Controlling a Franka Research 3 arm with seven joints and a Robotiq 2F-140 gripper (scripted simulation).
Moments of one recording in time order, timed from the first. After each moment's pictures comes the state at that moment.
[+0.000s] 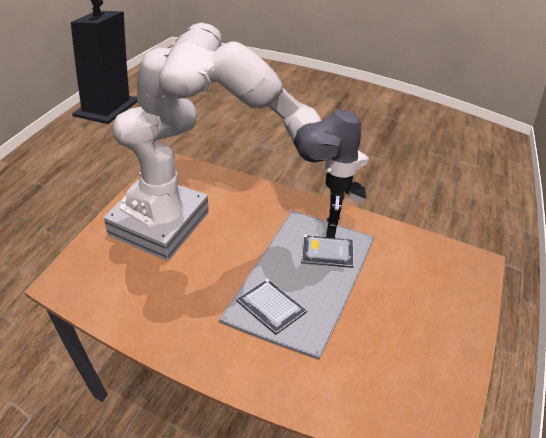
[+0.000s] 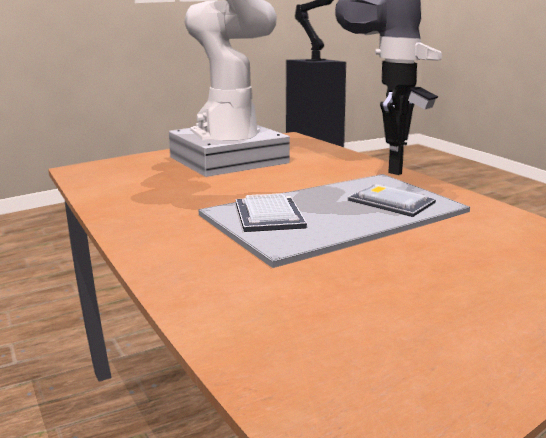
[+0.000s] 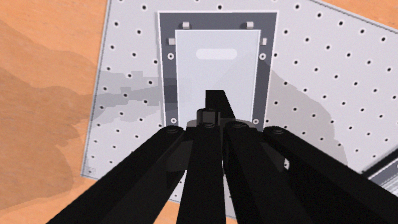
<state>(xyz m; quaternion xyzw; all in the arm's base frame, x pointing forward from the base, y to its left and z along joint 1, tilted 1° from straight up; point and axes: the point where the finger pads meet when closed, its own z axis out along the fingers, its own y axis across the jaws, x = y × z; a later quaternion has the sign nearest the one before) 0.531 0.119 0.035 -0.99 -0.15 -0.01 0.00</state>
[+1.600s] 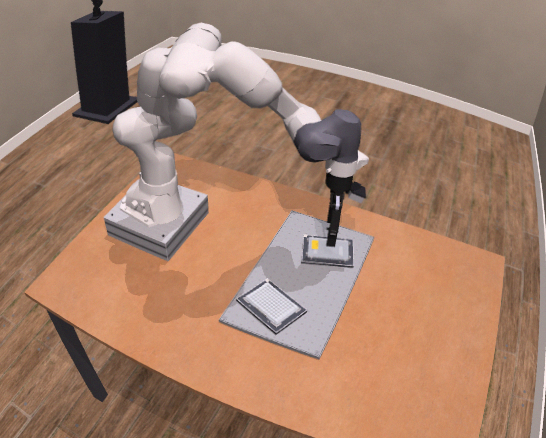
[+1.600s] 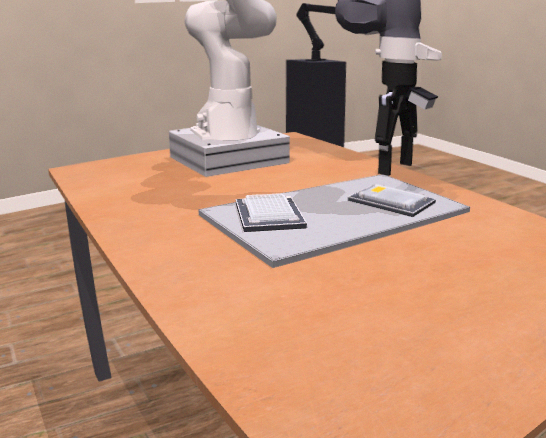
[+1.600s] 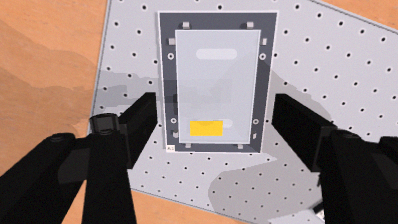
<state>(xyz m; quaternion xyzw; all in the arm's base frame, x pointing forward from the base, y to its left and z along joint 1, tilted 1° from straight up) 0.531 0.119 0.035 -0.99 -0.15 -0.01 0.00</state>
